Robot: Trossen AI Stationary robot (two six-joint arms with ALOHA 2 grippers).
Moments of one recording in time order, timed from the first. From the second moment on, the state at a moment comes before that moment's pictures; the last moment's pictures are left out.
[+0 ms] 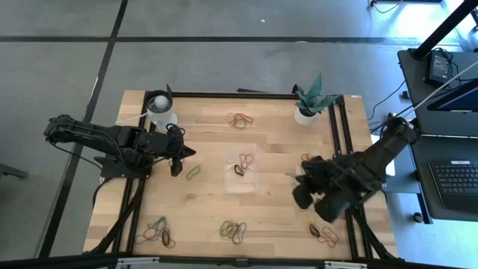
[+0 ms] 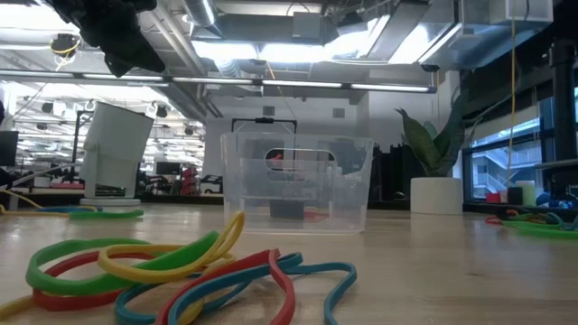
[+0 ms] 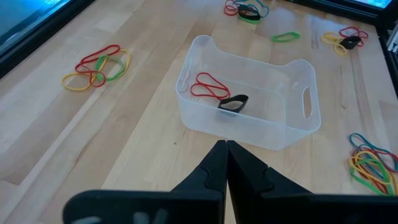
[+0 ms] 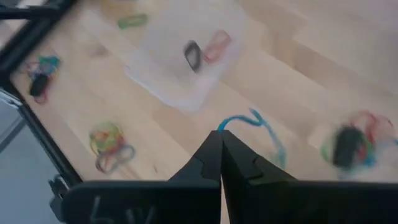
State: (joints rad) left arm -0.15 0.75 0.66 -0.54 -0.27 -0.41; right arm 0.70 1.44 1.49 -1.31 0.64 1.54
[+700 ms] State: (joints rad) left arm -0.15 0.75 0.66 -0.54 -0.27 -0.41; right arm 0.18 1.56 1.49 -0.63 0.39 0.73
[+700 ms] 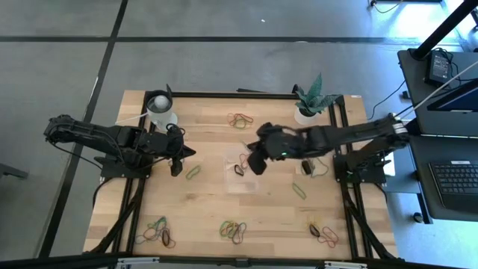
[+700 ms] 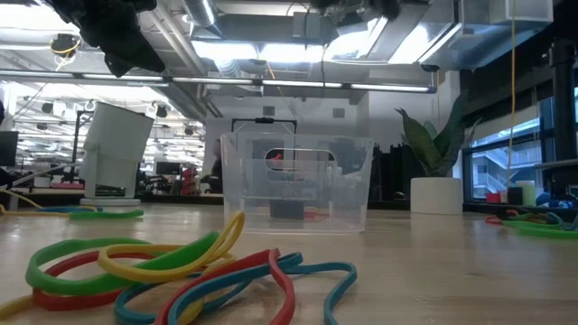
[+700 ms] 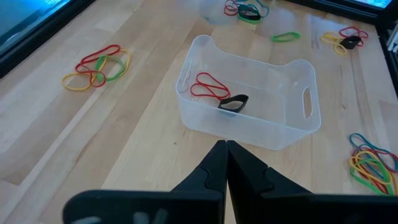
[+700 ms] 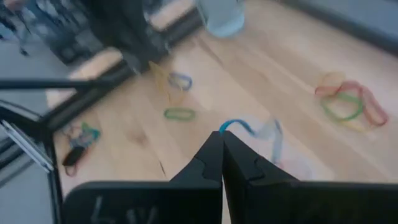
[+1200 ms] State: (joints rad) left arm -0.15 0.75 0.66 -0.54 -0.27 -0.41; right arm 0.17 1.89 1.49 -0.60 0.21 0.84
